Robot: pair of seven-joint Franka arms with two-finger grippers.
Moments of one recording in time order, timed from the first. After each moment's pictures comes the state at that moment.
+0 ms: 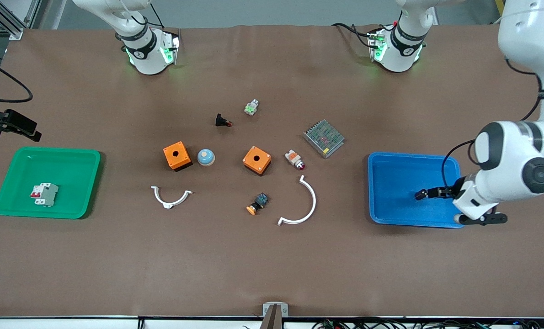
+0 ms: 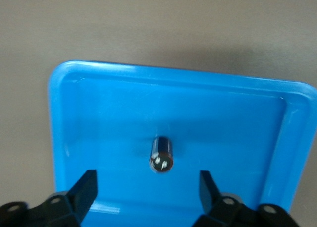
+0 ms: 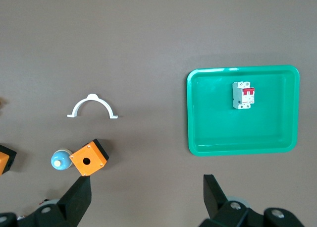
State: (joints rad) left arm 0.11 0.52 -0.13 -1.70 0.08 2.11 -0.08; right arm -0.01 0.06 -0.06 -1.52 -0.01 1.58 0.02
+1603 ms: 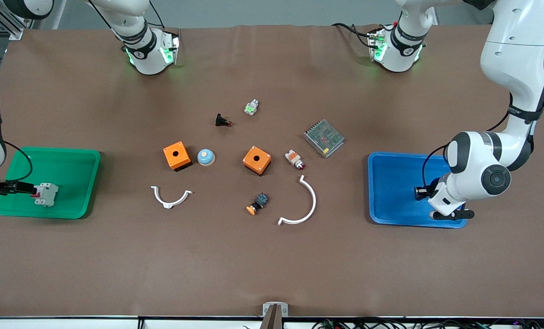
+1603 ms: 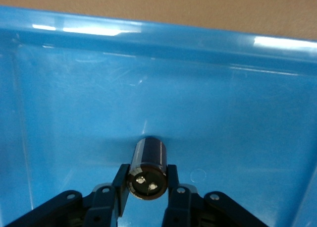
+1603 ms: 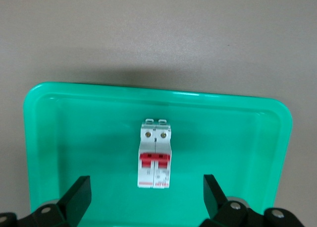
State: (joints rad) left arm 0.11 0.57 -0.13 -1.82 0.08 2.25 -0.10; right arm -0.37 0.63 -0.08 -1.53 -0.03 2.09 -0.45
